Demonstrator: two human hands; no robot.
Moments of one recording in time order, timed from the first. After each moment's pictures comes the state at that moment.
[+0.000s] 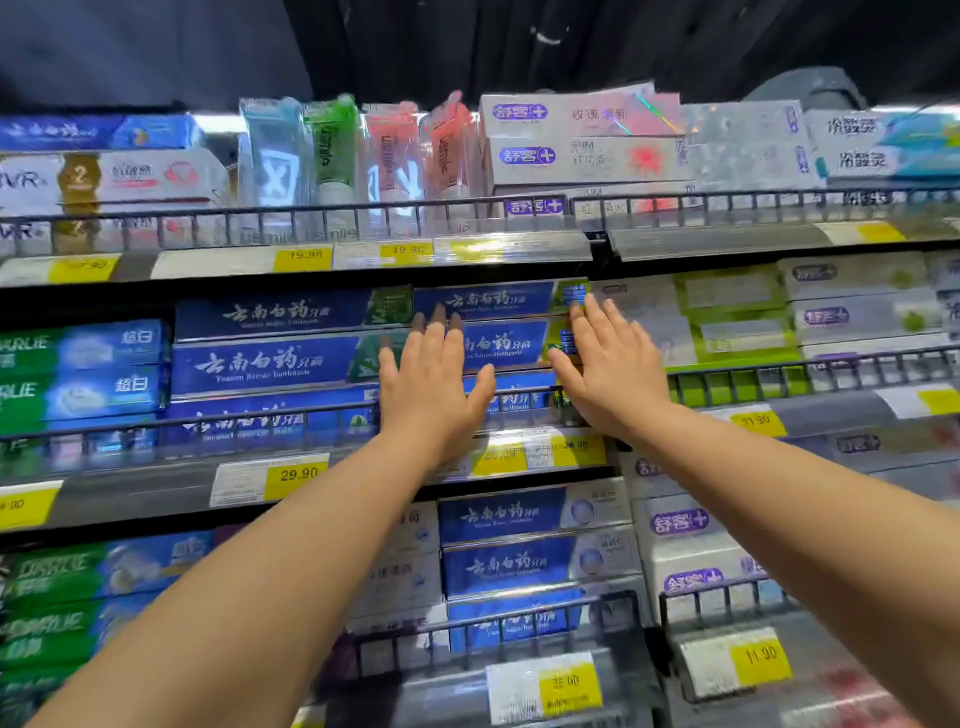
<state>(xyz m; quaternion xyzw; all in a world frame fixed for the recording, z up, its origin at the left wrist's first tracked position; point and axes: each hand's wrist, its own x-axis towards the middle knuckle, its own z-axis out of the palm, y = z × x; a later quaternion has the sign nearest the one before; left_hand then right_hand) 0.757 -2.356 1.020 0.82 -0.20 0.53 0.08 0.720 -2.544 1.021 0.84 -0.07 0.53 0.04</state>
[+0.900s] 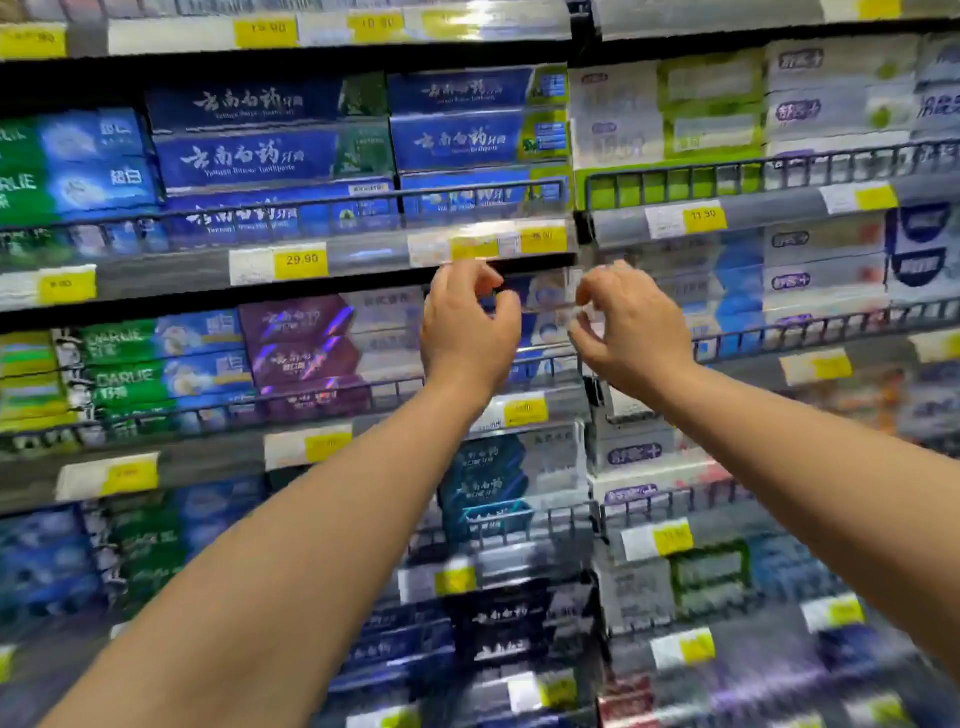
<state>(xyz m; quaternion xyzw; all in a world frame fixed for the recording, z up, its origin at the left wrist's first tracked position) 0.656 -2.373 0.887 0.72 -0.26 0.44 0.47 0.618 -2.527 0.871 0.82 0.06 0.56 -0.06</state>
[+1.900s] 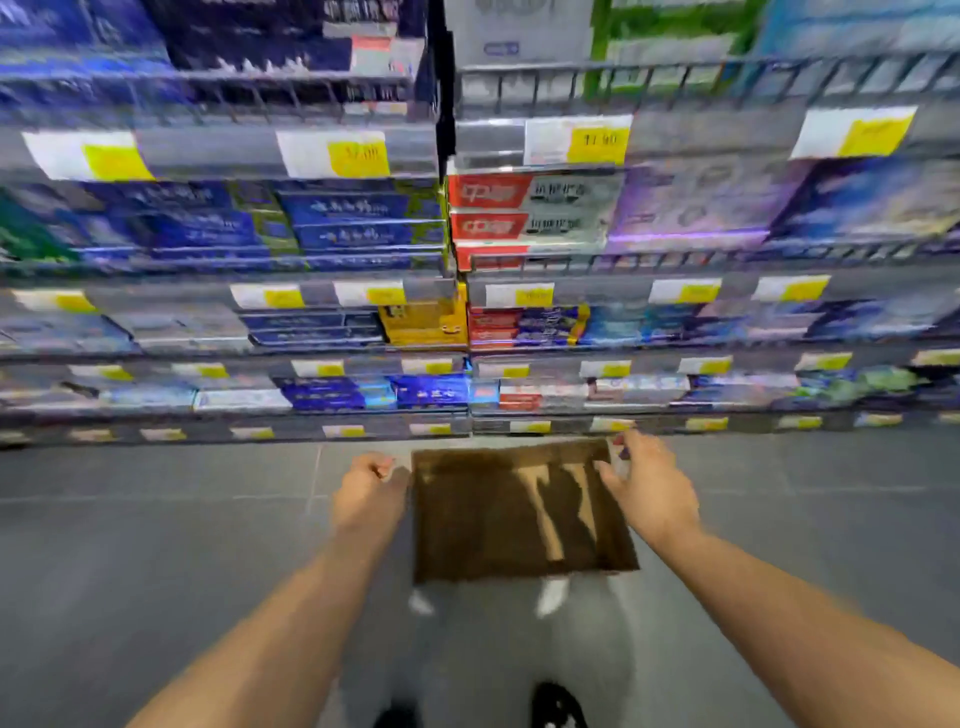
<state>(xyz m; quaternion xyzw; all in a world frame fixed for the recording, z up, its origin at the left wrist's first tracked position) 0.482 -2.428 0.244 0.86 0.26 -0.15 0.42 0.441 -2.701 0.248 0.95 -0.20 -0.10 -0.24</state>
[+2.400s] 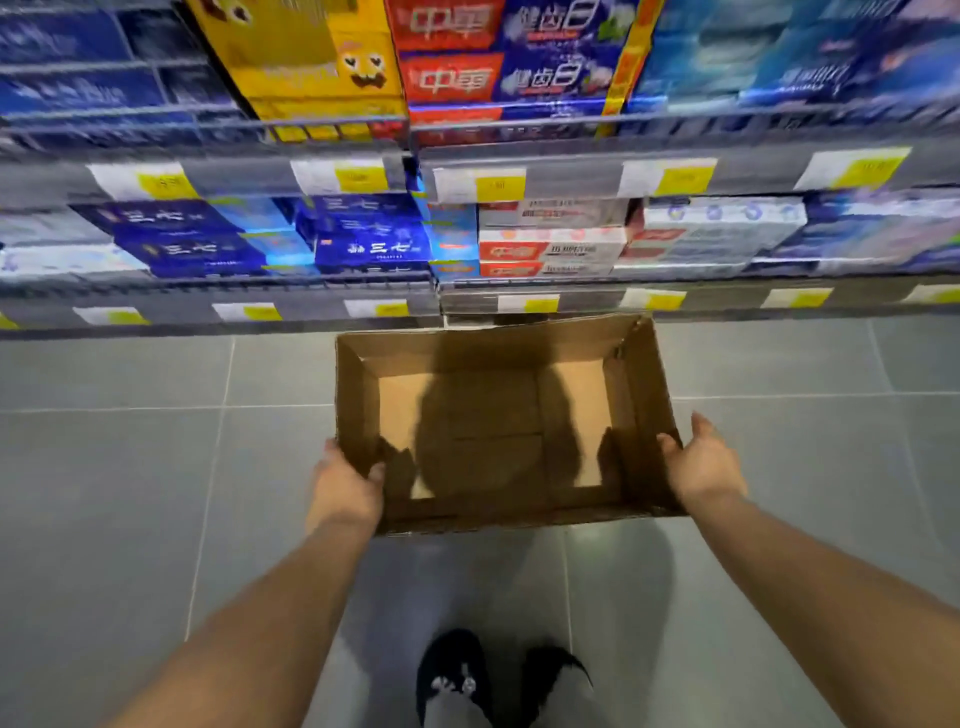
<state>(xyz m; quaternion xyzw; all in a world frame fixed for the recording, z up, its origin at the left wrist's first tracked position) 0.451 -2.448 -0.071 0.88 0.31 -0.24 0.28 0.418 -2.769 -0.062 0.84 -0.42 -0.20 -0.27</state>
